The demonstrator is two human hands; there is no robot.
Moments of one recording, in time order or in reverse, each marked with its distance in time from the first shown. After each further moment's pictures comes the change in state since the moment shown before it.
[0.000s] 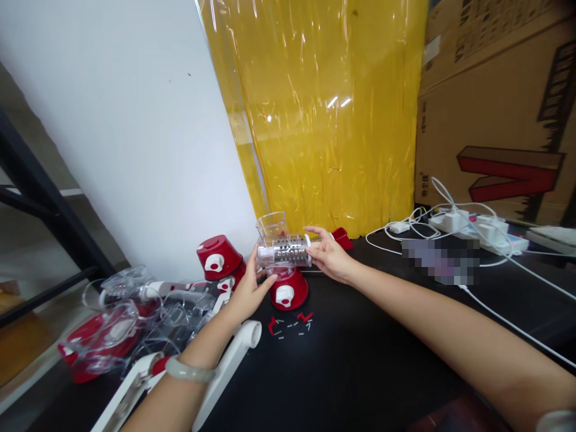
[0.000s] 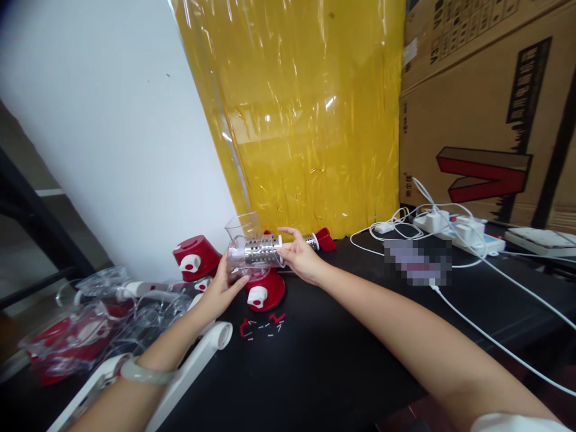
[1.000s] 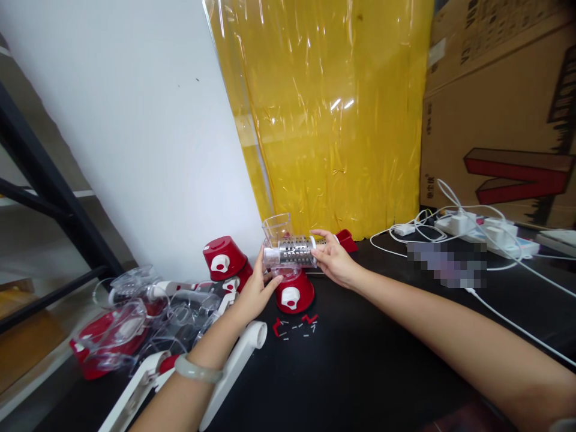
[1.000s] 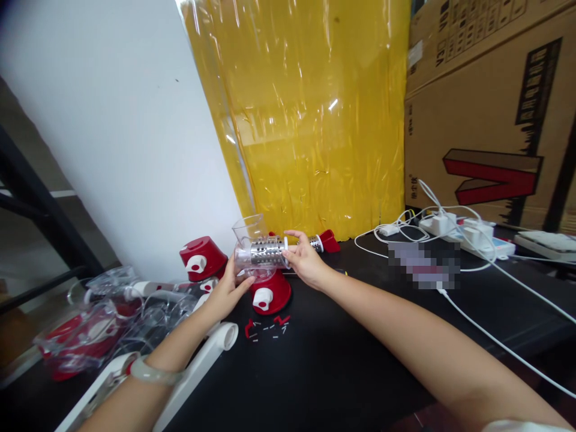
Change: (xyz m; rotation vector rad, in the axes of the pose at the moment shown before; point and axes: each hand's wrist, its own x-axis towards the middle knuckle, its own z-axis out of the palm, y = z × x) left_hand 0.000 0.006 0.002 0.022 -0.016 -0.046; right_hand -0.002 0.009 0.002 0.027 0.053 -0.041
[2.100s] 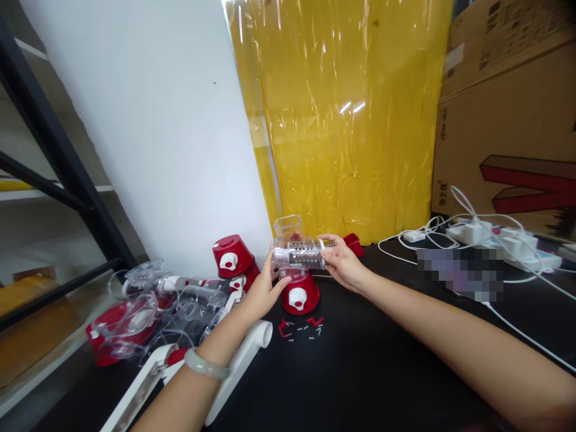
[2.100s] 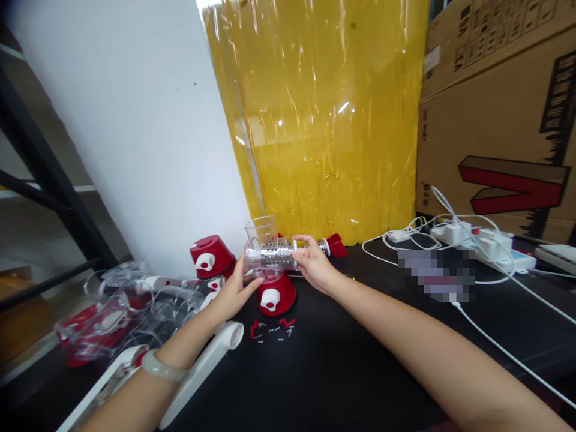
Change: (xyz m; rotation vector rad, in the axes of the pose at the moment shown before) left_hand -0.003 0.004 0.002 0.027 0.004 -0.018; right_hand 0.001 0.002 -0.004 0.018 0.030 0.049
